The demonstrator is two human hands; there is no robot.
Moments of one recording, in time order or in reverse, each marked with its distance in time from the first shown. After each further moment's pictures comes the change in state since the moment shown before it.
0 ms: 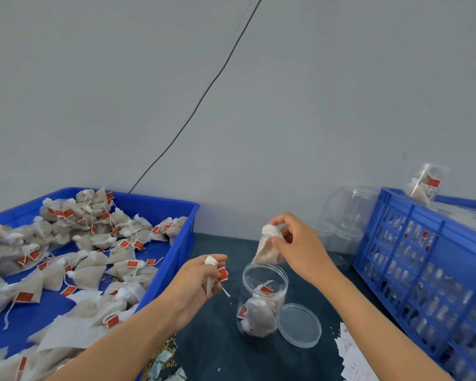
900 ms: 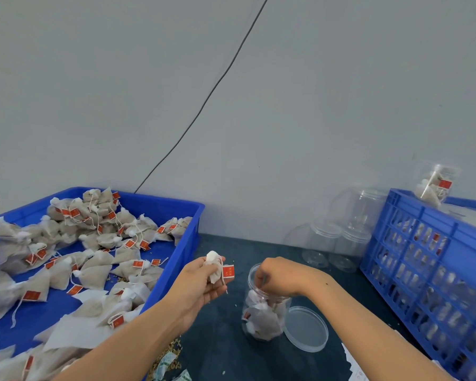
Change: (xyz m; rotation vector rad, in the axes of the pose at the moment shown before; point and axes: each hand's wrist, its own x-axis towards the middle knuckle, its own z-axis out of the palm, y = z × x) left_hand -0.005 0.001 0.000 0.066 0.134 -0.039; right_hand 0.004 -0.002 0.030 -0.552 -0.748 0.037
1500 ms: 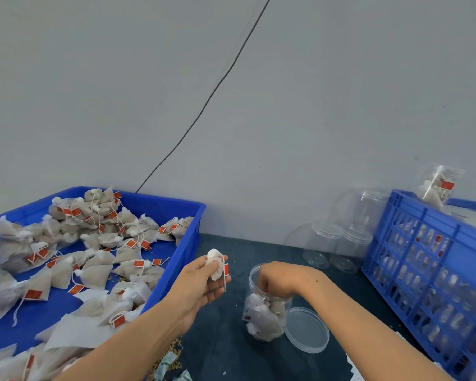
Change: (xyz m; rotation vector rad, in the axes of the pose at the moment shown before) left_hand -0.001 -0.002 -0.002 0.032 0.003 0.055; right_hand 0.007 -0.005 -0.001 -0.186 -0.082 0.011
